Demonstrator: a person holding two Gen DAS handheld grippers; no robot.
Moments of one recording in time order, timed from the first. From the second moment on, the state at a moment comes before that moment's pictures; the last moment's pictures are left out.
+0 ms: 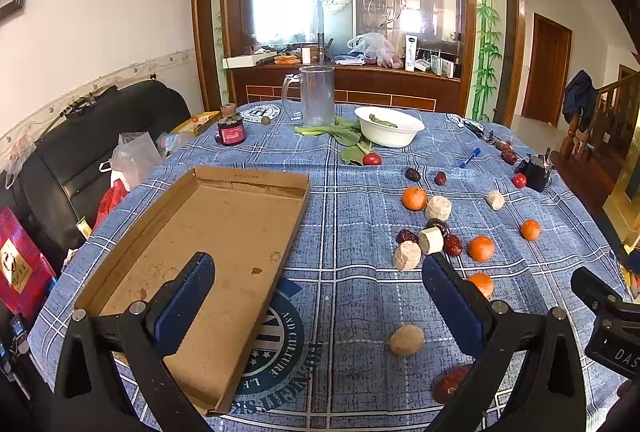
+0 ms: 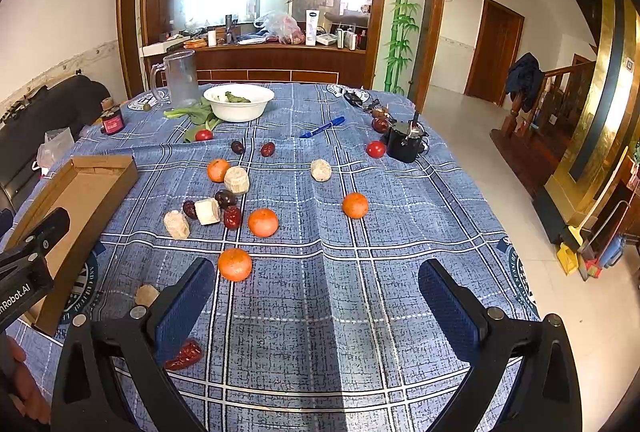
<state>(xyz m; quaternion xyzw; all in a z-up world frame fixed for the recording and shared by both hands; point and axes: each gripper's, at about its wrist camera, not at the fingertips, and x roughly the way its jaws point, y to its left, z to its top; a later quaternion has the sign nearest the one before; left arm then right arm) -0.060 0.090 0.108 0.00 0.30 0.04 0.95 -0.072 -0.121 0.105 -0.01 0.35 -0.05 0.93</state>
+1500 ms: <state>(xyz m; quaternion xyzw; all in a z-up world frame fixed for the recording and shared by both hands) -0.058 0.075 0.085 0.01 0.35 0.03 0.94 -0.072 -0.136 0.095 -0.04 0.37 -0.05 0.93</state>
